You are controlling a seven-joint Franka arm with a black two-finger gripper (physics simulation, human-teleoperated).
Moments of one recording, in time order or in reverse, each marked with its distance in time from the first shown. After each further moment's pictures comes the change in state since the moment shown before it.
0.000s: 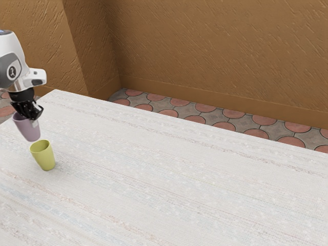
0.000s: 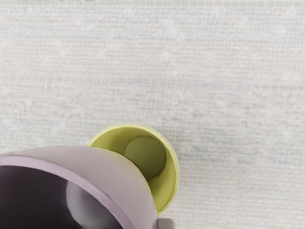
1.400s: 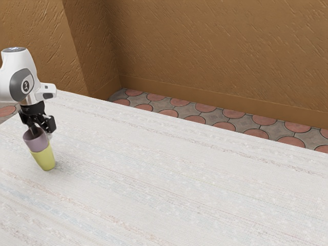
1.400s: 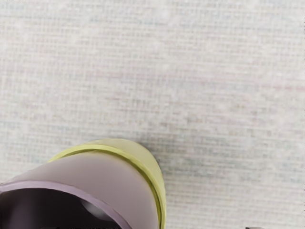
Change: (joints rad) arm -0.002 0.109 0.000 -0.009 -0.046 0.065 -0.011
